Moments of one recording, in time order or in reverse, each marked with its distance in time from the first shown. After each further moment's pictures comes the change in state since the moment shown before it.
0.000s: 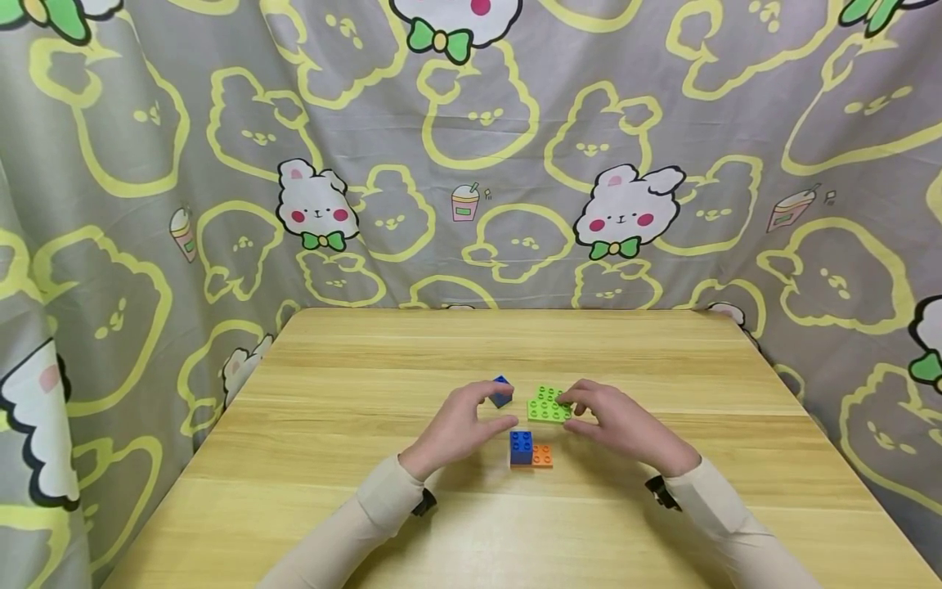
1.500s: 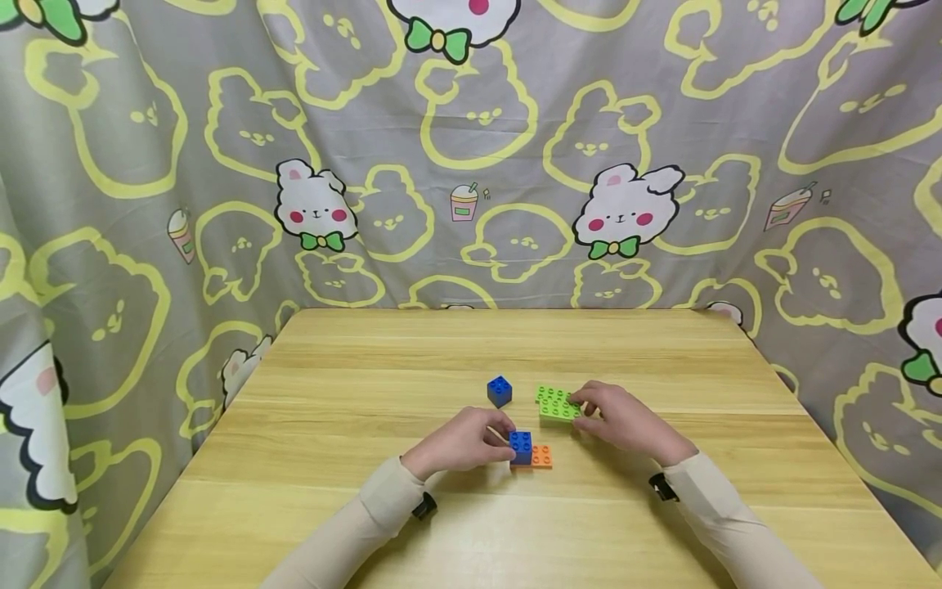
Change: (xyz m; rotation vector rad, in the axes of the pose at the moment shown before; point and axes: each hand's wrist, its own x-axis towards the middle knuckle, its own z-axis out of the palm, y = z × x) left_hand -0.001 -0.016 0.010 -0.085 -0.341 -0.153; right_hand 0.003 0.030 0.009 0.080 -0.033 0.059
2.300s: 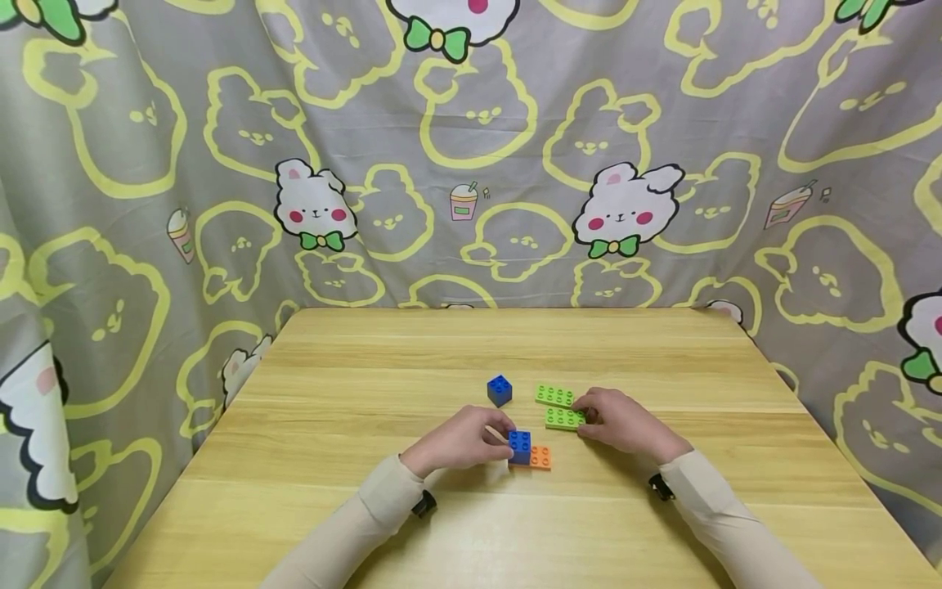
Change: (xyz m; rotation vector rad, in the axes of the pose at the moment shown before) left_hand 0.000 0.002 -0.002 -0.005 -0.016 -0.016; right_hand 0.001 0.013 0.011 -0.058 -0.041 0.027
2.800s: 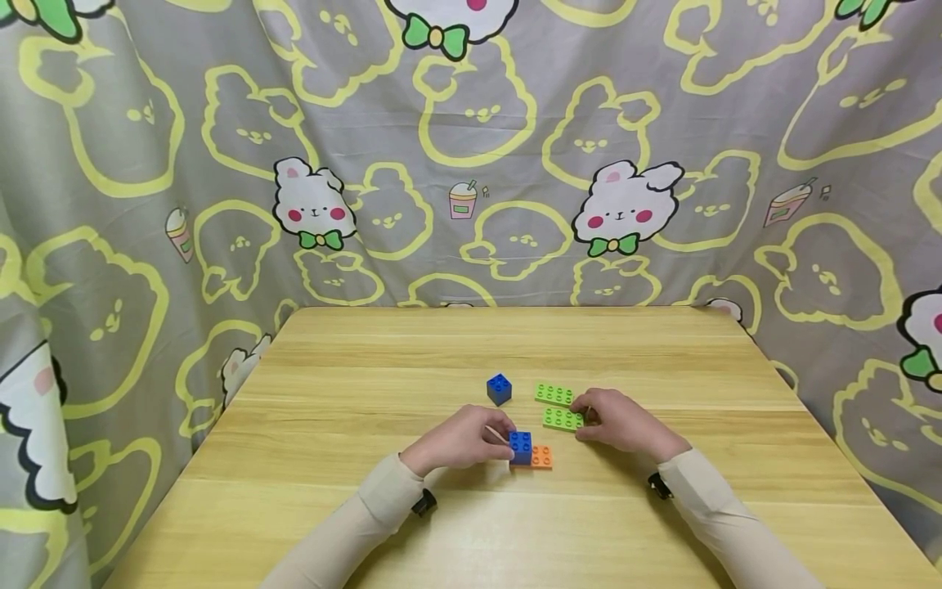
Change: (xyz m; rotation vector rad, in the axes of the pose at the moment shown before) left_hand 0.001 0.001 0.000 -0.006 -0.012 0.023; right_hand 0.002 0.000 0.004 0.033 -0.026 0.052
